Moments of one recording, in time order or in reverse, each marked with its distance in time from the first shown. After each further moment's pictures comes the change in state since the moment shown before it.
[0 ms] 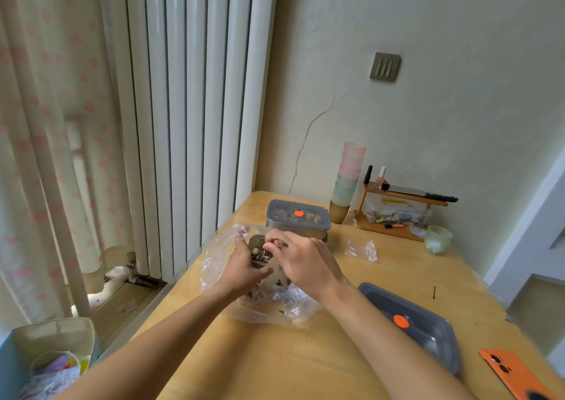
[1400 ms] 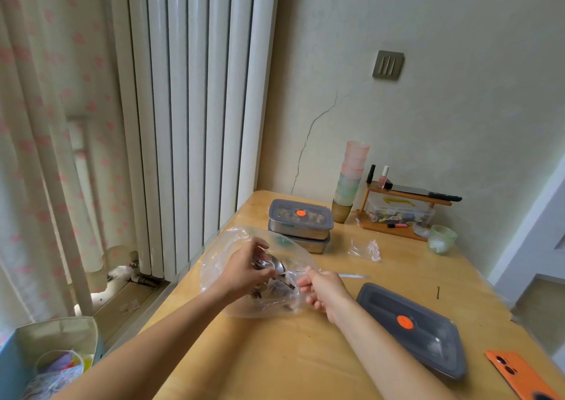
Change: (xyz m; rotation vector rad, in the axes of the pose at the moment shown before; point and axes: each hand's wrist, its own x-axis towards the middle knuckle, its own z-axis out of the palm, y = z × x) left_hand -0.007 -0.002 -0.009 -0.038 -0.054 0.113; right_hand -0.057 0.031 0.040 0.812 -0.311 1.560
